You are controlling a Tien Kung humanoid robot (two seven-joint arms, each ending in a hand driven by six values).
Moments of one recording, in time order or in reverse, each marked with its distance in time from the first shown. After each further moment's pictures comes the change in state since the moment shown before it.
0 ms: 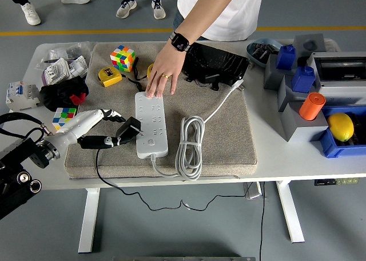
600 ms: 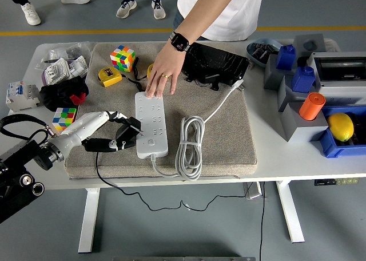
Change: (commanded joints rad) left arm 0.003 0.002 0.013 -0.034 0.011 0.008 -0.004; right arm 0.001 0.003 0.007 0.001 -0.001 0.000 0.001
